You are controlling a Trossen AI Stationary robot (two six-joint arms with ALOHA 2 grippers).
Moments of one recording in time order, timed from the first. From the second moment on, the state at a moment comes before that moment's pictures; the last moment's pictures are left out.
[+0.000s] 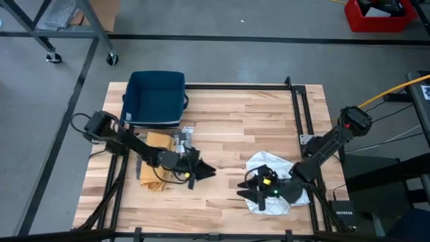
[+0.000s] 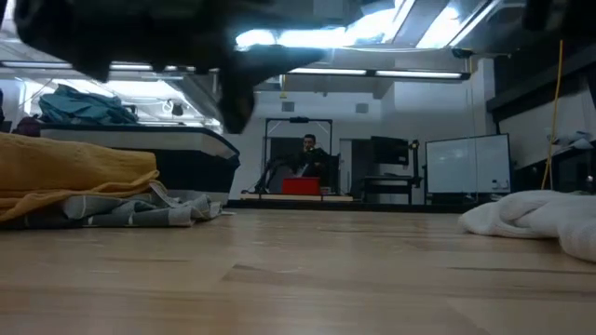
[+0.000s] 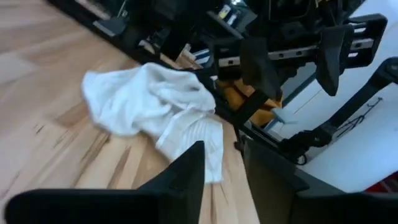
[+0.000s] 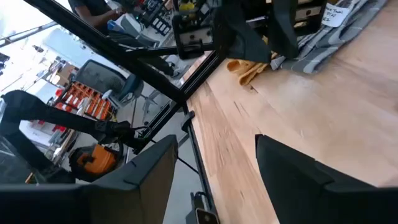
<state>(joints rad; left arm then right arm) -0.35 1.72 0.63 1.05 -0.23 -0.67 0.79 1.45 0.77 0.36 0.70 1.10</state>
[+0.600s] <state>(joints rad) -0.23 1.82 0.95 0.74 -0.16 -0.23 0.96 1.46 1.23 -0.91 0.62 1.78</state>
